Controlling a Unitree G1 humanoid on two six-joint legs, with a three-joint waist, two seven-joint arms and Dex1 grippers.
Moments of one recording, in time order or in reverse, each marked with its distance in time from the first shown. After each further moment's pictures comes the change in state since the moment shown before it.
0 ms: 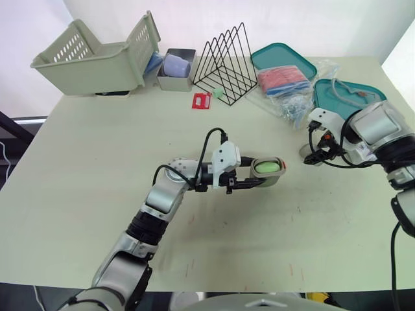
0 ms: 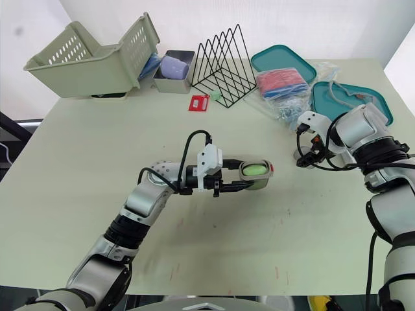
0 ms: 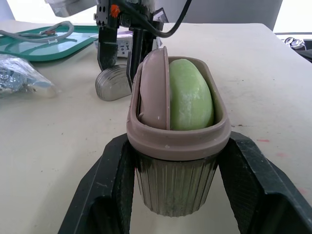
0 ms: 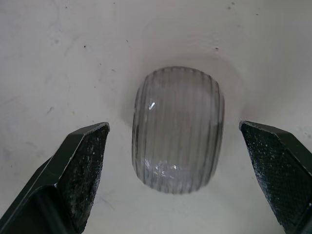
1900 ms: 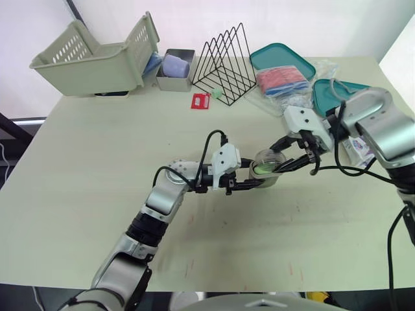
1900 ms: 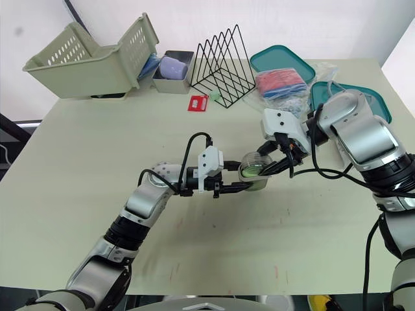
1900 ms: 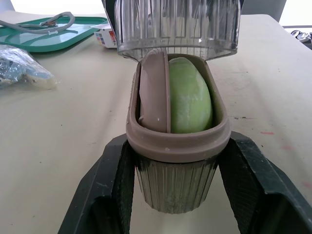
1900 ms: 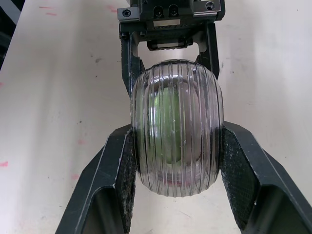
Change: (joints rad) left arm 0.011 -0.007 -0.005 0.000 0.027 0.006 0.020; right arm 0.151 -0.062 -0.178 -0.659 0.286 -0.285 0.257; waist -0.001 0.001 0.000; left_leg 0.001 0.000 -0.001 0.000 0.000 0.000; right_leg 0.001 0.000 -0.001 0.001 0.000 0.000
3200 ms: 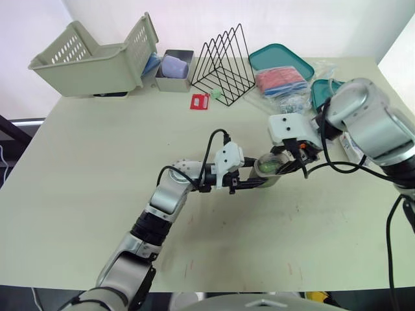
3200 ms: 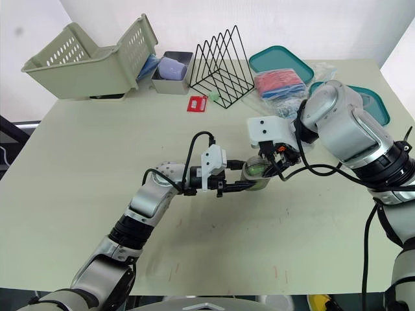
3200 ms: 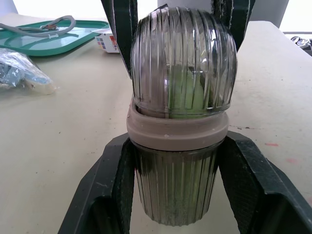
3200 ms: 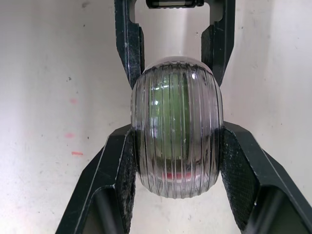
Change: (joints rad) left arm -0.011 -0.035 -0.002 0.015 0.004 0.011 0.008; right arm -0.144 0.001 0.203 -0.114 -0.223 0.171 0.073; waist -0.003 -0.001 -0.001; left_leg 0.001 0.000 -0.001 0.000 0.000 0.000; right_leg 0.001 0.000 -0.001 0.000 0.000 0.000
